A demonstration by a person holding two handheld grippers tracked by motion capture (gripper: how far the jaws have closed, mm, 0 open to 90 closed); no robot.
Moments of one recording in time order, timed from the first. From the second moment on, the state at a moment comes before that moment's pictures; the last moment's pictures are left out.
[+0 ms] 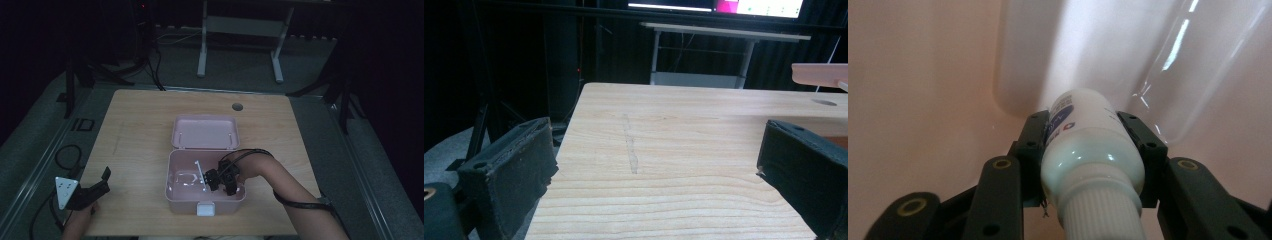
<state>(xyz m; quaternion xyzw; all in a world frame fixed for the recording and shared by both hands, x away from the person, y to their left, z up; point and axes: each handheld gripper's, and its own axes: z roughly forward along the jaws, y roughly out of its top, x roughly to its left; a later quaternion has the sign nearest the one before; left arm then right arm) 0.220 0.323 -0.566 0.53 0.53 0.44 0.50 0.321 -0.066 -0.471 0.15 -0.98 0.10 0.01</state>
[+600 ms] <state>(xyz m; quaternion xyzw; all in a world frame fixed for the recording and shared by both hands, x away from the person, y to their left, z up) 0.220 0.323 -0.566 0.53 0.53 0.44 0.50 0.319 -0.064 -0.490 0.15 -0.98 0.12 0.01</state>
